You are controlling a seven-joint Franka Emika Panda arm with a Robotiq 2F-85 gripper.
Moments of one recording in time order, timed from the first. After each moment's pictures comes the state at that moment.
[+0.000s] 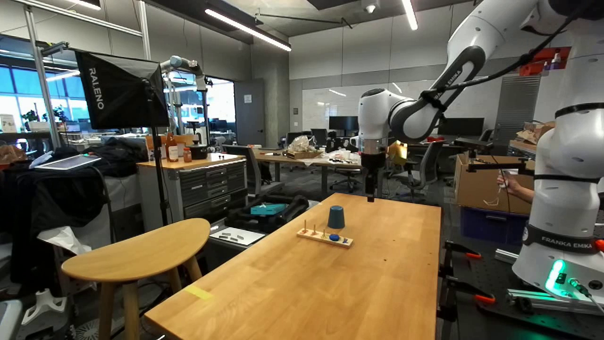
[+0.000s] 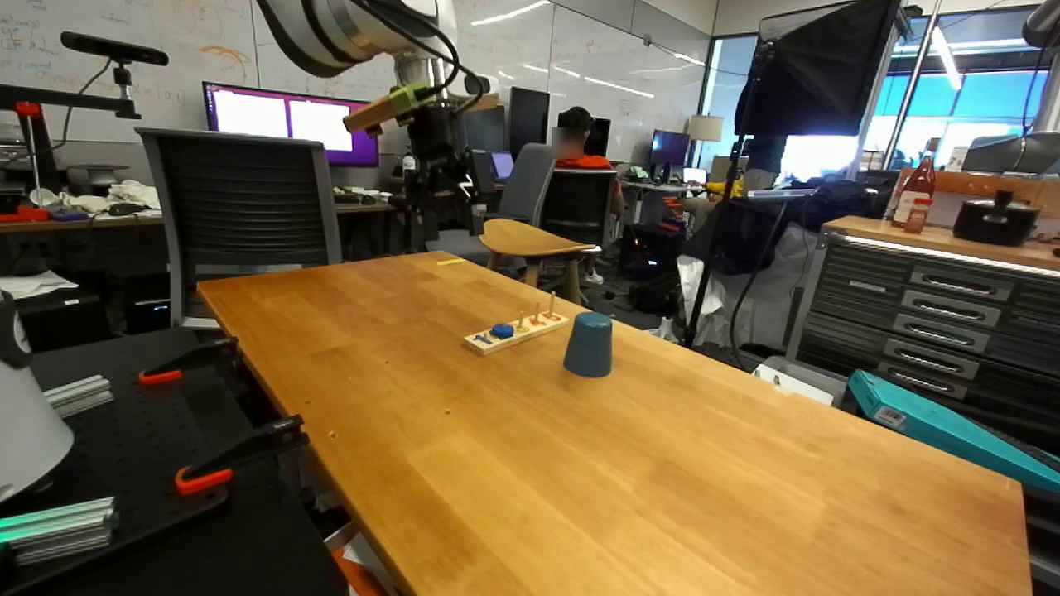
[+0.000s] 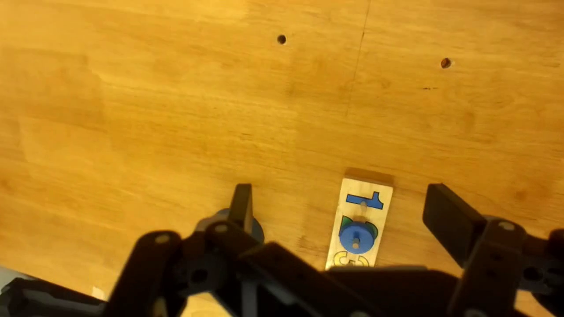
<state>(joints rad) -0.03 -0.07 0.09 -2.49 -0.44 2.40 0.24</state>
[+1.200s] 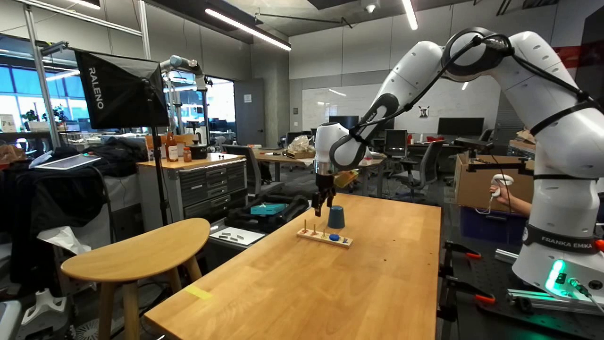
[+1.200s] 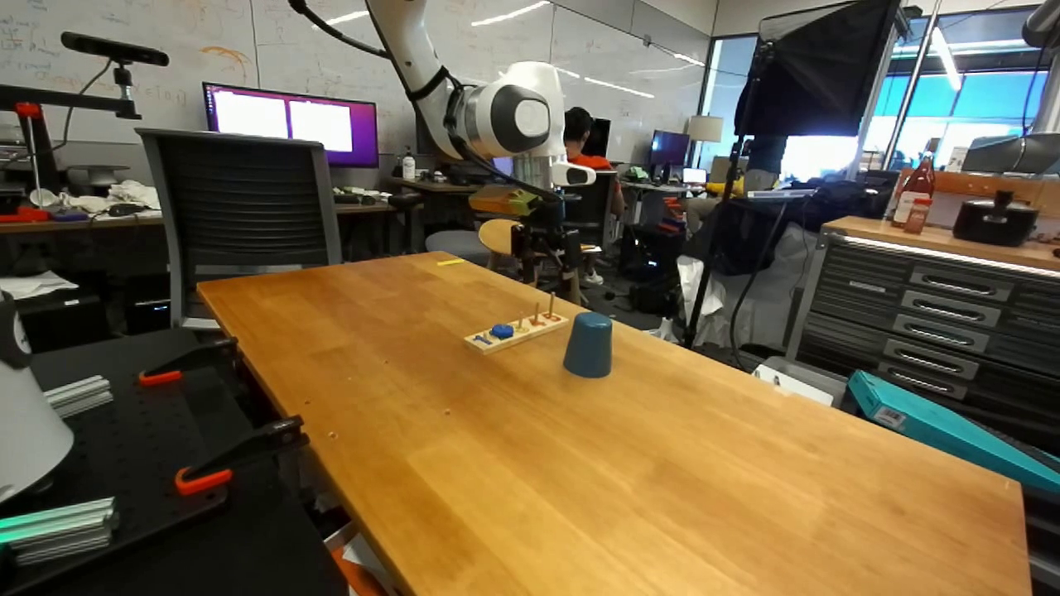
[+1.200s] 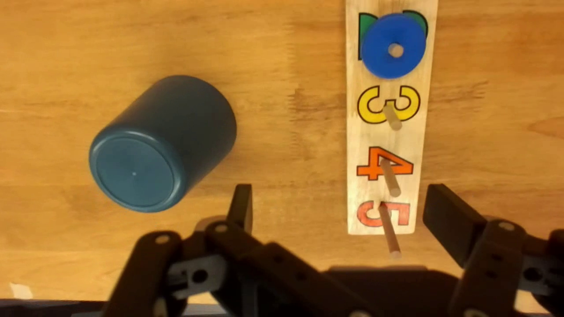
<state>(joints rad) 0.00 0.55 -0.02 -1.90 -0.21 2.55 0.21</state>
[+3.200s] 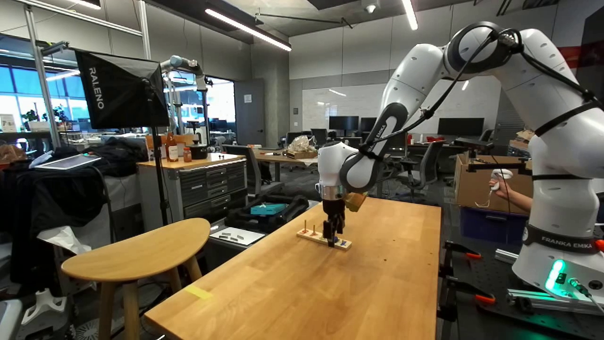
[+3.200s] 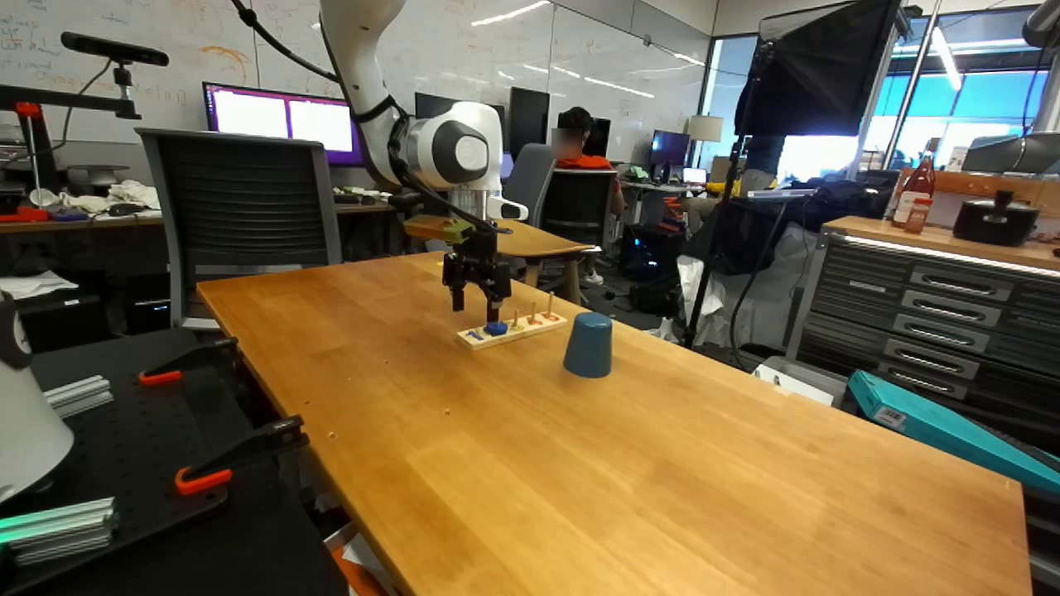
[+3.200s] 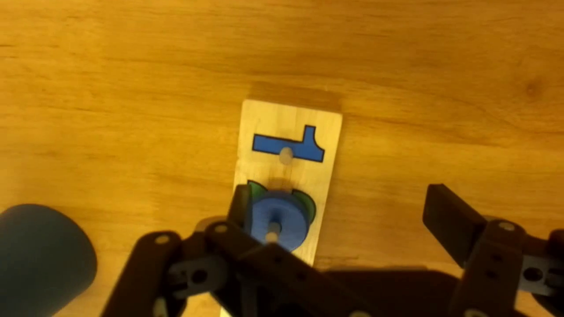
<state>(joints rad) 0.16 0.55 -0.04 -2.08 -0.19 2.59 0.21</state>
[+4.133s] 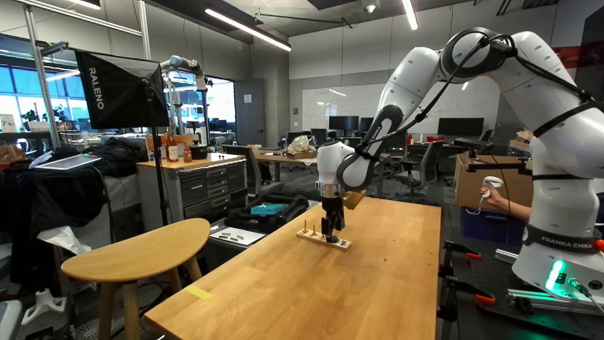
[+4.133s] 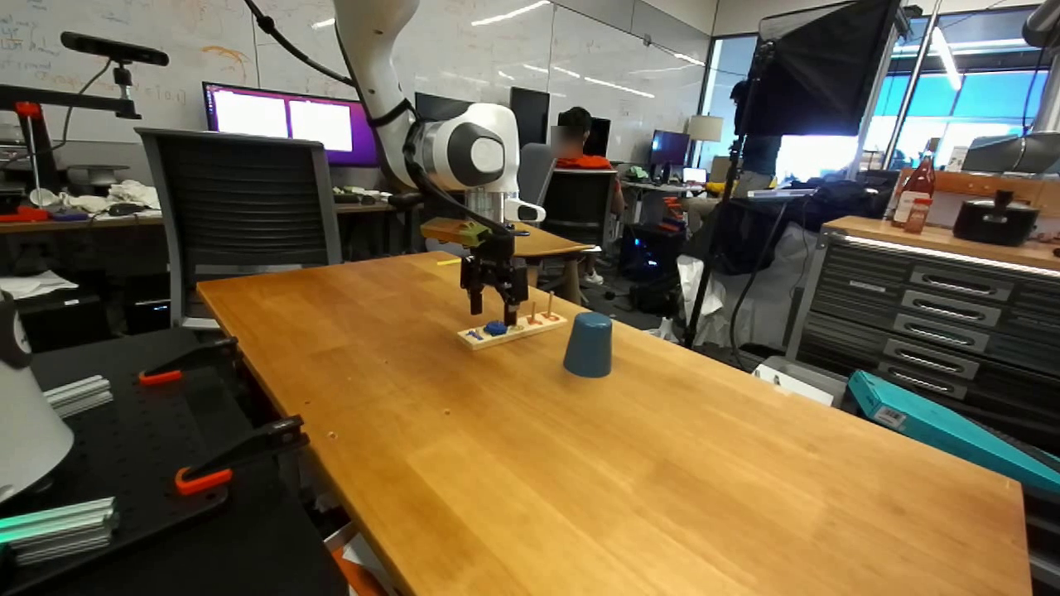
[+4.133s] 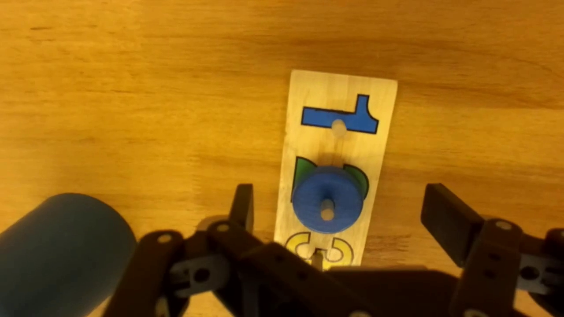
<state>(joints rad) 0.14 0.57 -0.06 -2.04 -0.19 2.59 0.22</state>
